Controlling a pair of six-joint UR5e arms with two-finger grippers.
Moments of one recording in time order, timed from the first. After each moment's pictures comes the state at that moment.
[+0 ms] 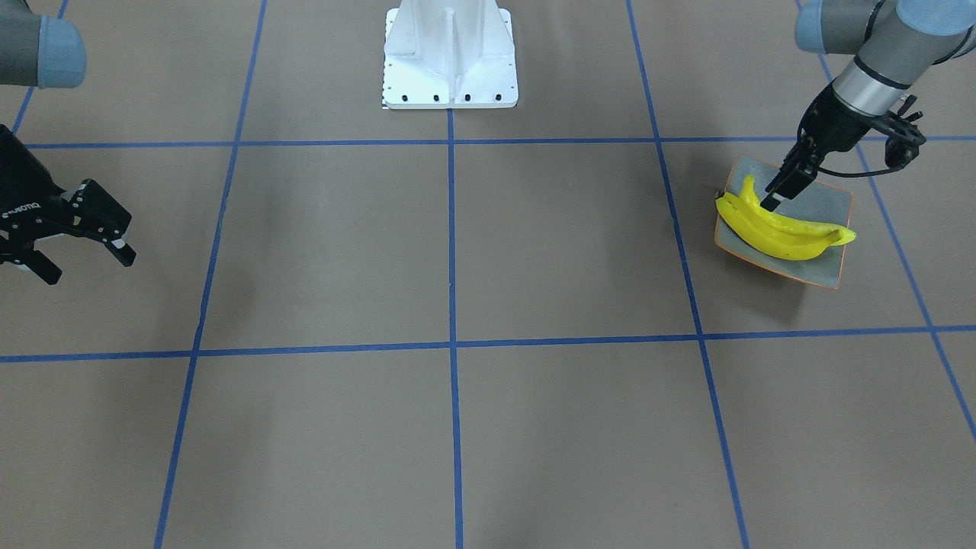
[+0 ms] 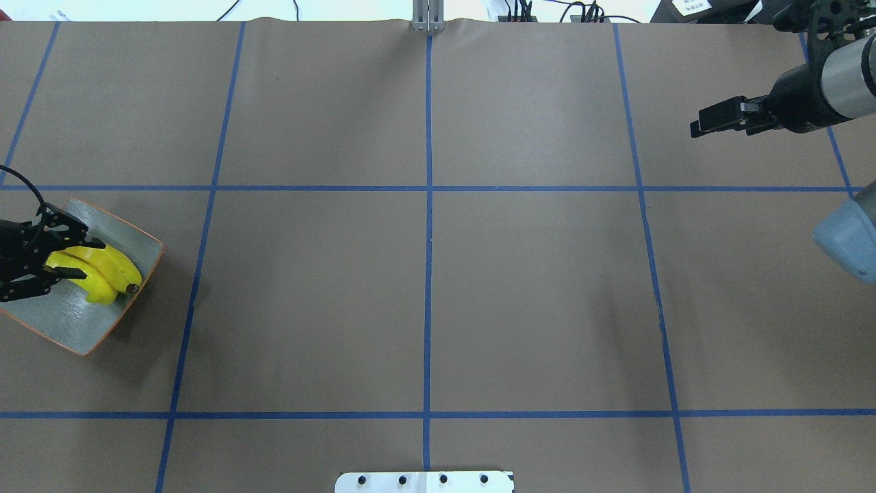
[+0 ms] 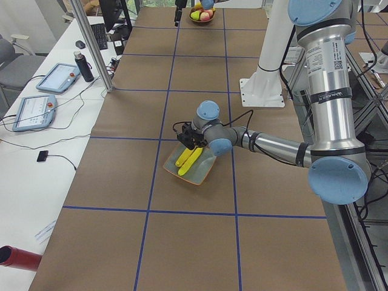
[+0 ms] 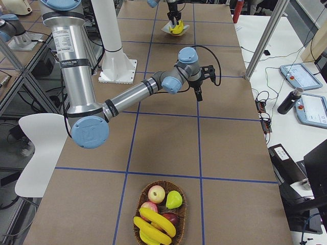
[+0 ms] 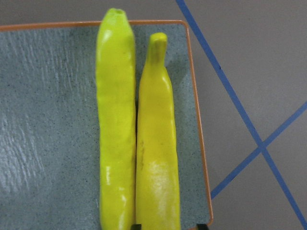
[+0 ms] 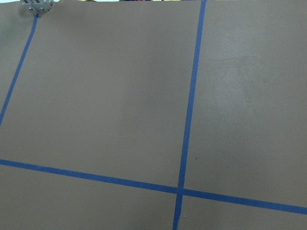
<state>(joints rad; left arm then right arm) -0.87 -1.37 -1.91 -2.40 -2.07 -2.00 1.08 -1.39 1.90 -1.19 2.14 0.79</state>
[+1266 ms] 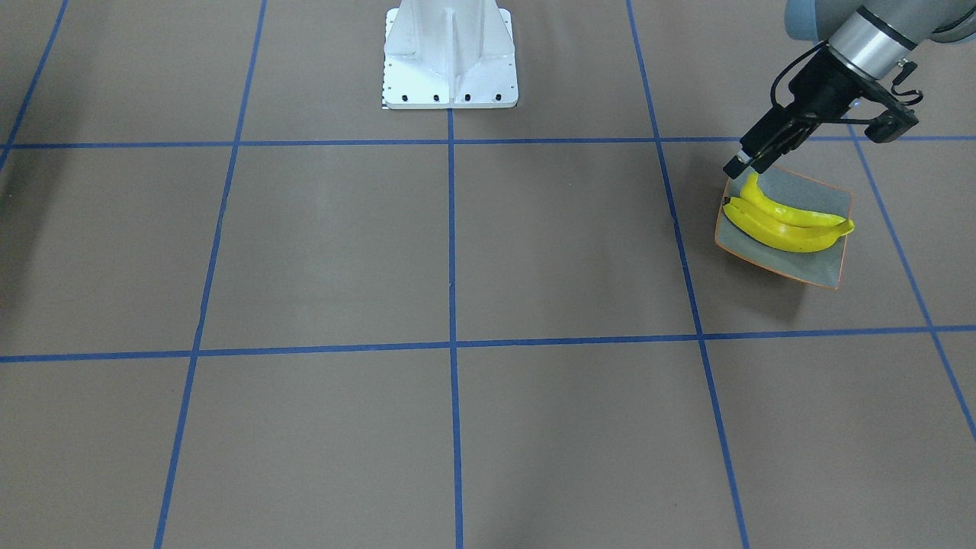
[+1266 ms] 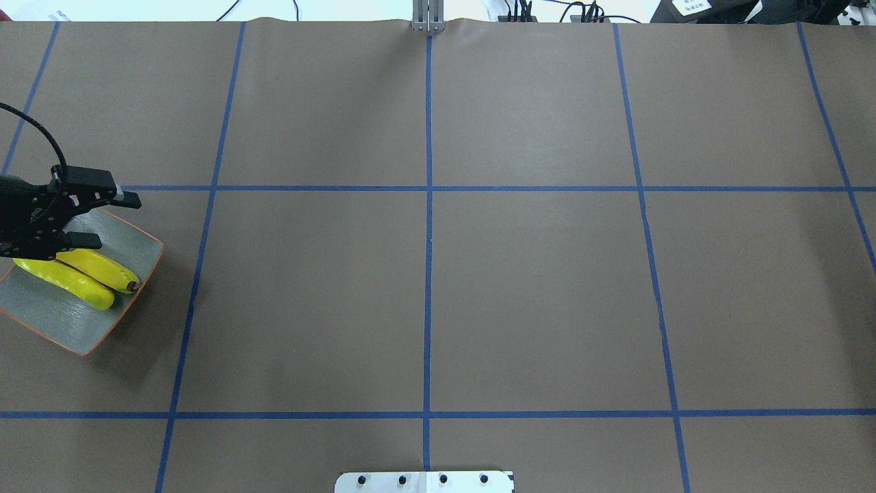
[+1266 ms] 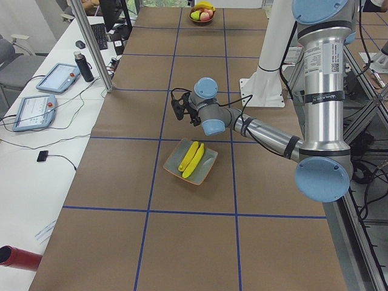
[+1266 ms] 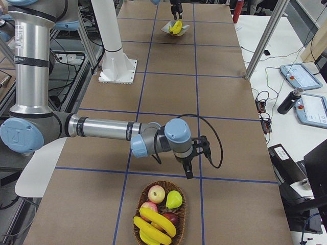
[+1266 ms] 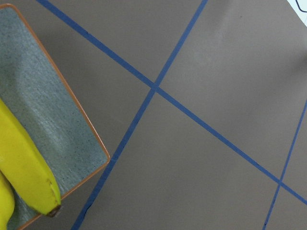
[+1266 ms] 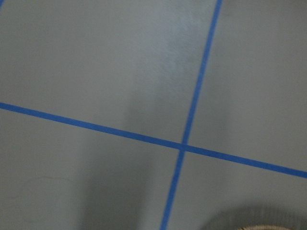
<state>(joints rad) -0.93 -1.48 -2.01 -2.41 -2.16 -1.69 1.61 -1.68 1.57 -1.20 2.34 -0.02</state>
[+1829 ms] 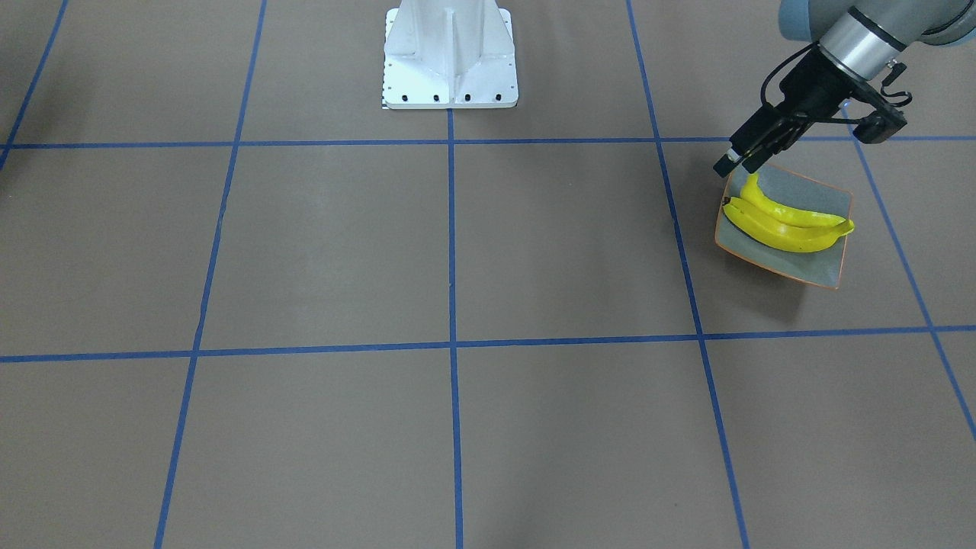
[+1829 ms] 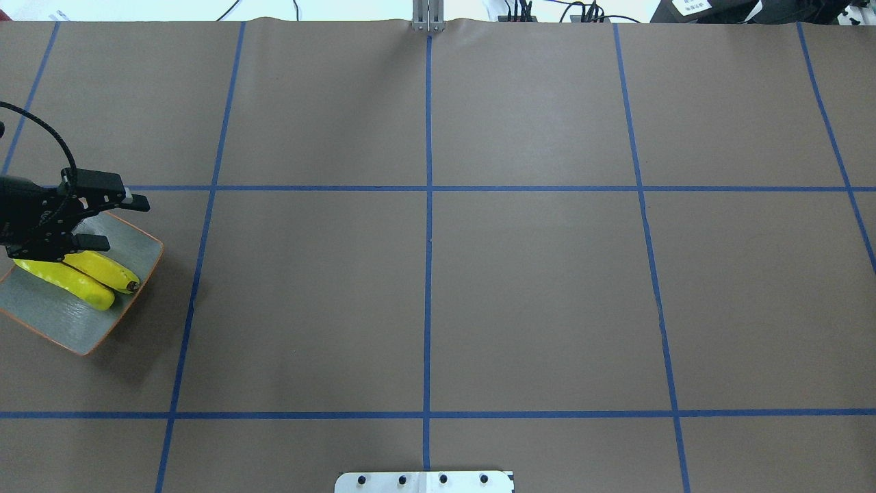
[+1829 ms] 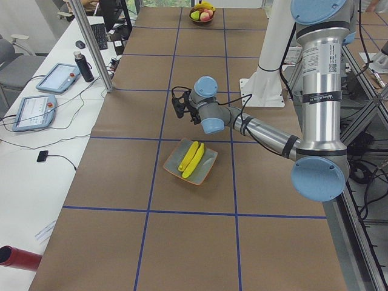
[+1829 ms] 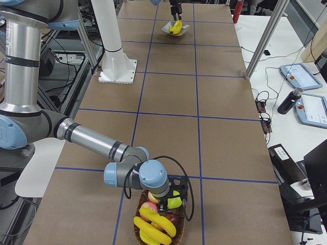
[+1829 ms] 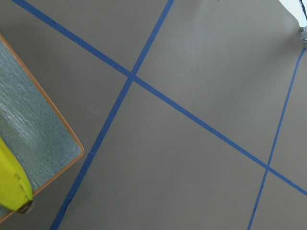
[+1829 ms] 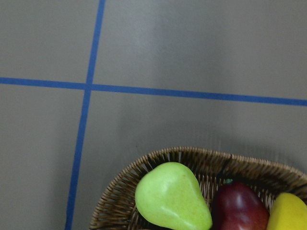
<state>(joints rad) -0.91 -1.49 -2.01 -2.41 -2.16 -1.69 1.75 -1.77 1.43 -1.19 2.33 -0.06</state>
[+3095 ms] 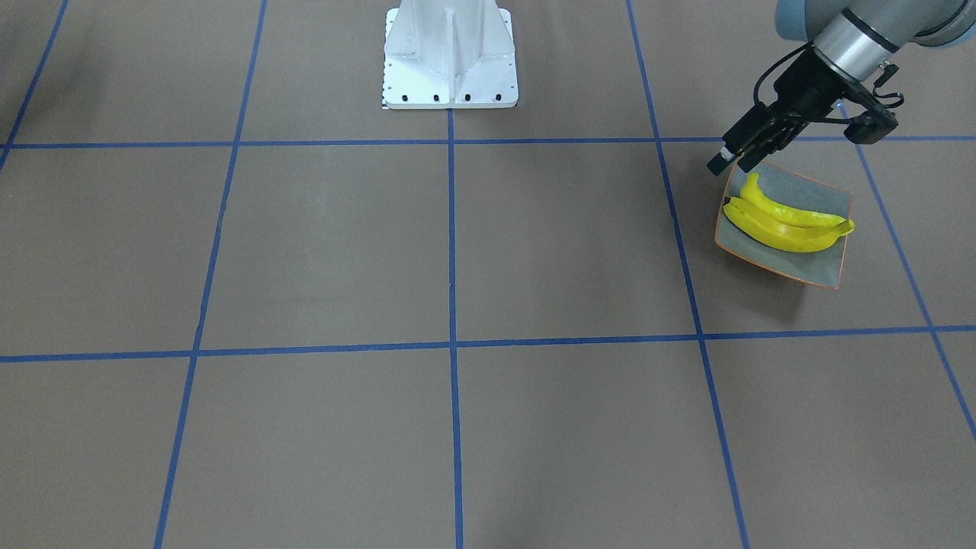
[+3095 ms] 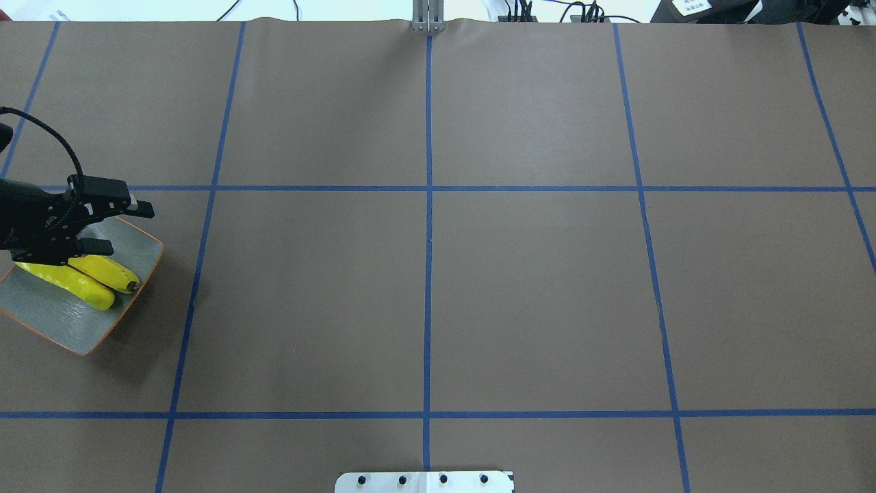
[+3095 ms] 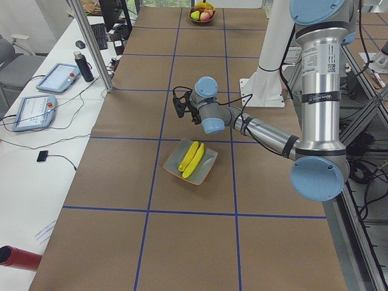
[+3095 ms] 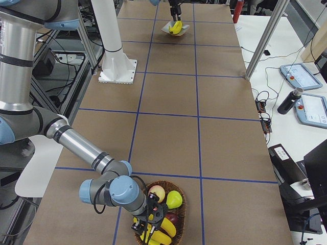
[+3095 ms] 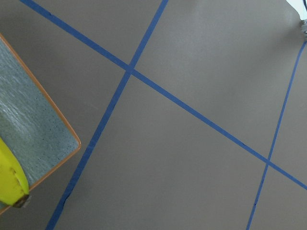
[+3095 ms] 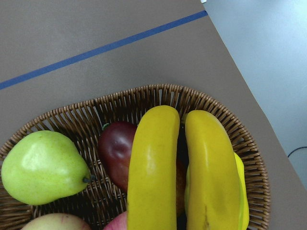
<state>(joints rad) -0.90 -1.49 -2.01 -2.40 -2.16 -1.66 1.79 -1.83 1.33 -0.92 2.24 0.36</state>
